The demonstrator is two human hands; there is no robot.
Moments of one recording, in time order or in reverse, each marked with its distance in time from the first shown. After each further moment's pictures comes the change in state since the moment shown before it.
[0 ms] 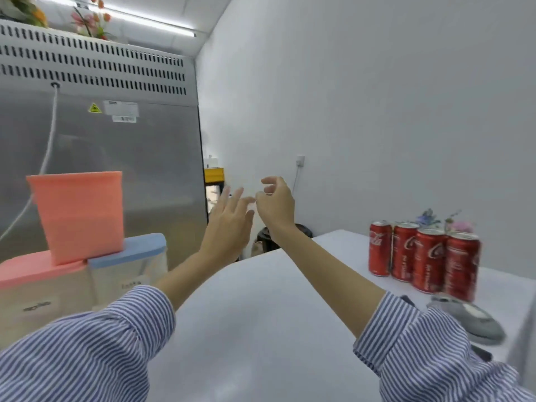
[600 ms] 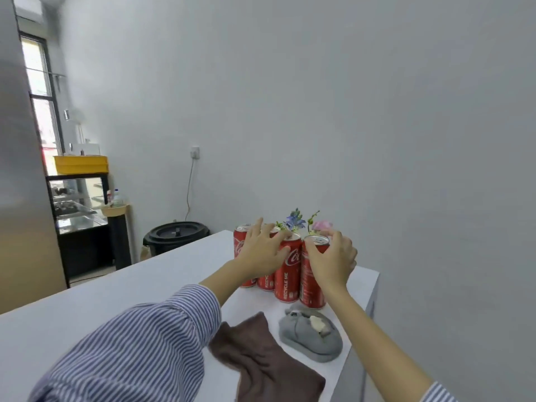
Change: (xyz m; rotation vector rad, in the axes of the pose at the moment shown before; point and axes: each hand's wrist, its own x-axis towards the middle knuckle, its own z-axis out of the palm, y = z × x) left_hand 0.099 0.283 0.231 -0.377 -0.468 0.214; right_hand 0.026 0.165 -0.348 -0.658 0.647 0.166
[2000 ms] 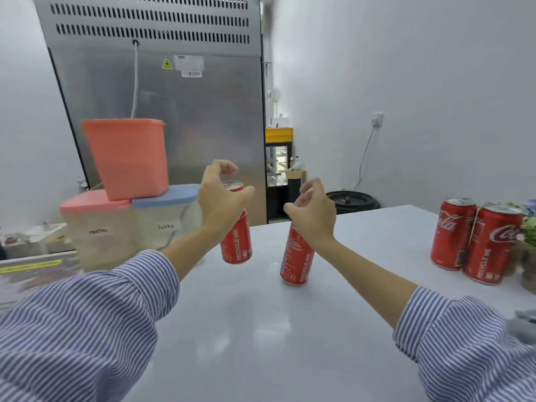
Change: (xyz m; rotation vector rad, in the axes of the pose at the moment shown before) left_hand -0.270 -0.149 -0.200 -0.101 0.960 -0.674; right_hand -0.203 -0.192 0.162 0.538 -0.643 -0.413
